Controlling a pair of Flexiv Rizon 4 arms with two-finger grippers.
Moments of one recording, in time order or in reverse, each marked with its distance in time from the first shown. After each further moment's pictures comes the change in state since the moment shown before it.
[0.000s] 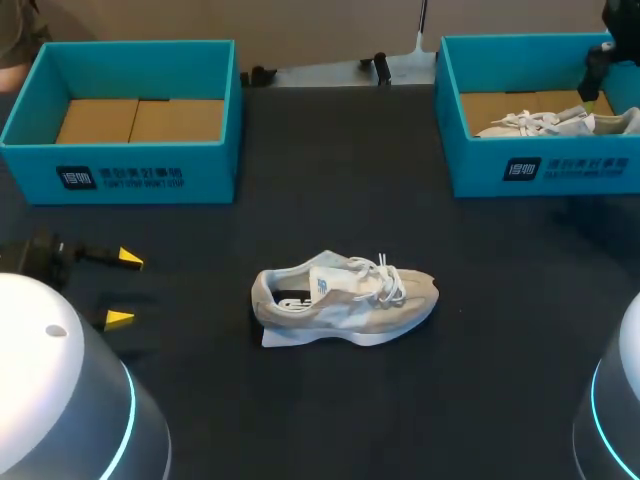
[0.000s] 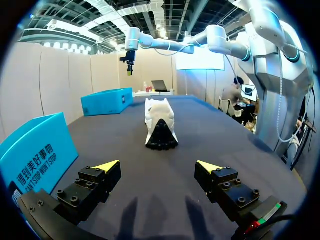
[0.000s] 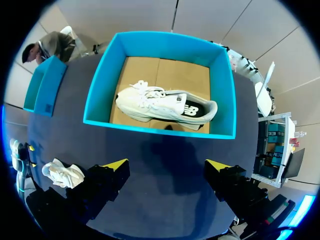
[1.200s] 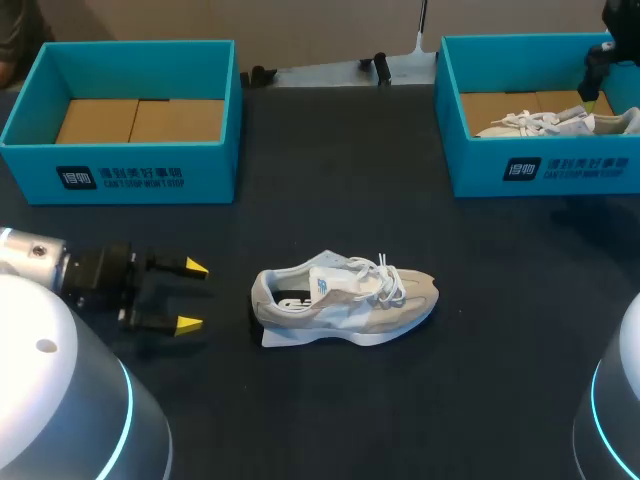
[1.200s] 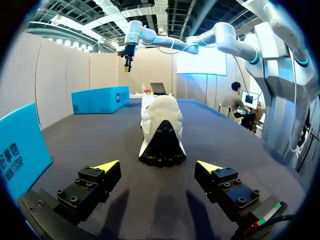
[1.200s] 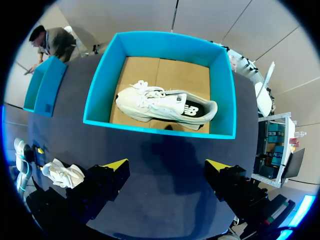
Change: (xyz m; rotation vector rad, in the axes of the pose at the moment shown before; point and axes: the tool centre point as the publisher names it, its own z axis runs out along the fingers) left arm 0.000 -0.003 0.101 0.044 0.035 -0.065; right arm 0.000 0.000 0.000 0.000 0.000 0.000
